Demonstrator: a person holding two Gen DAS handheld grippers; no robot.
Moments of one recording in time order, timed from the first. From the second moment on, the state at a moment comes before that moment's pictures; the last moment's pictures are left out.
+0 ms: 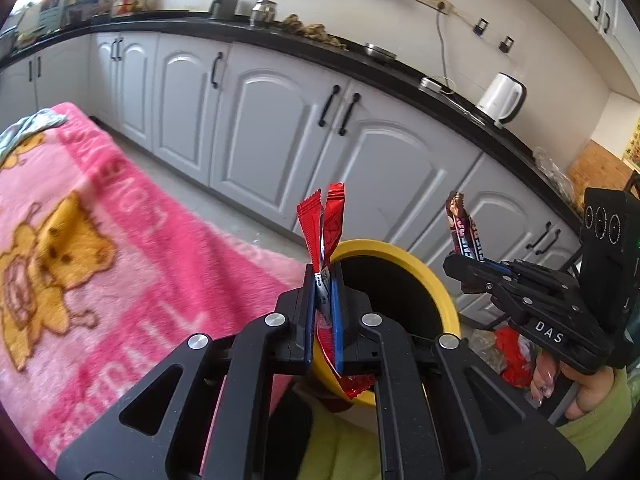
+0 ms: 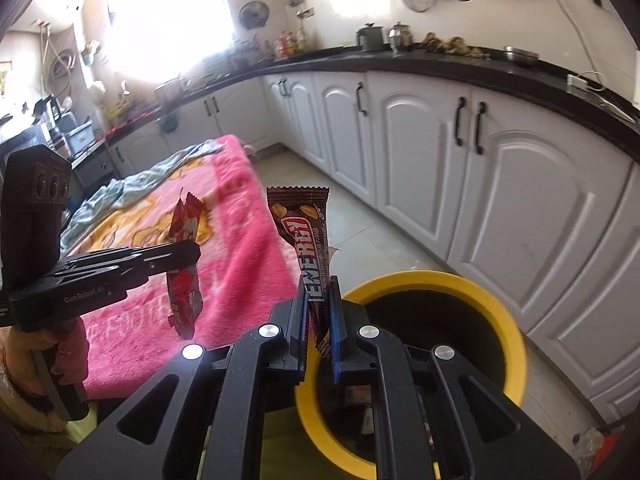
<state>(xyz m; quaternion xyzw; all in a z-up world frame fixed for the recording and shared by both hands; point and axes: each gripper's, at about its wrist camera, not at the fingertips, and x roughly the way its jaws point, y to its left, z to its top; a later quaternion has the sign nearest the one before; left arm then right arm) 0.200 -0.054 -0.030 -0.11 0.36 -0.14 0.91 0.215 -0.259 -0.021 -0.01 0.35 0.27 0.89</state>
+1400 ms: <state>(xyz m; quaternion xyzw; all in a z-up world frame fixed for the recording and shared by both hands) 0.214 -0.151 -0.052 -0.03 0.31 -0.20 0.93 0.180 -0.338 -0.053 0.04 0.32 0.17 0.93</state>
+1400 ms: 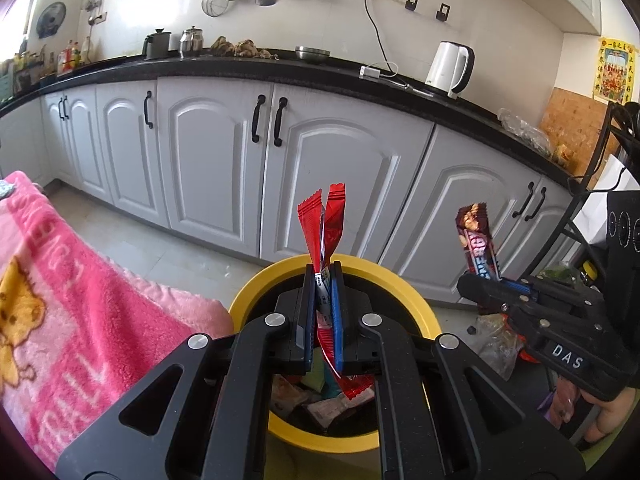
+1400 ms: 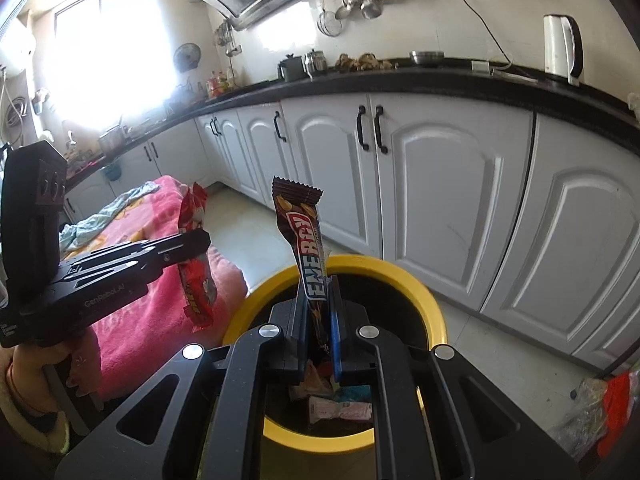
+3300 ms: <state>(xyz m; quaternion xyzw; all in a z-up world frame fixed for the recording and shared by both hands) 0.216 -0.105 -0.071 -0.06 0.39 -0.15 0.90 0.173 -0.325 -0.075 0.05 0.38 0.14 0.91</state>
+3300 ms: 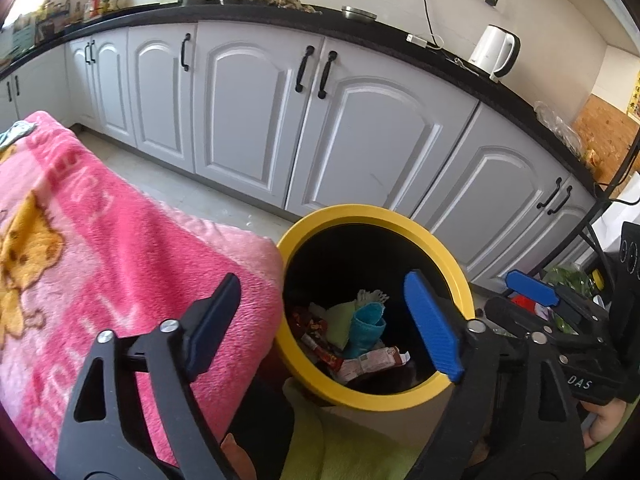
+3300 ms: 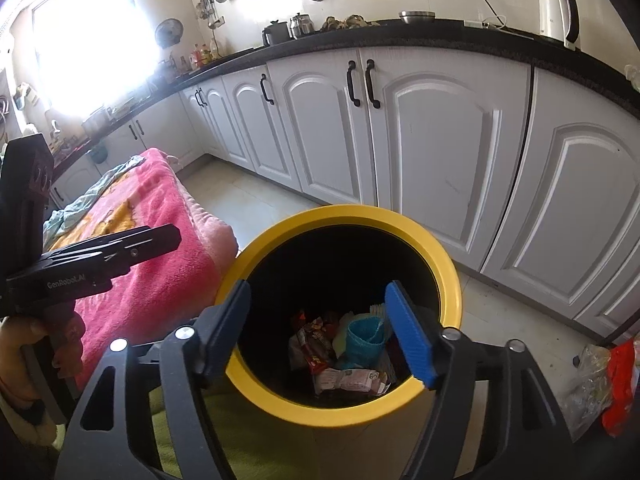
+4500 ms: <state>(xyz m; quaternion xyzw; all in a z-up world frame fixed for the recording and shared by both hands) 0.122 -0.050 -0.026 -0.06 0.34 -0.10 0.93 0.088 -0.269 -0.031 0.00 0.31 0.12 0.94</state>
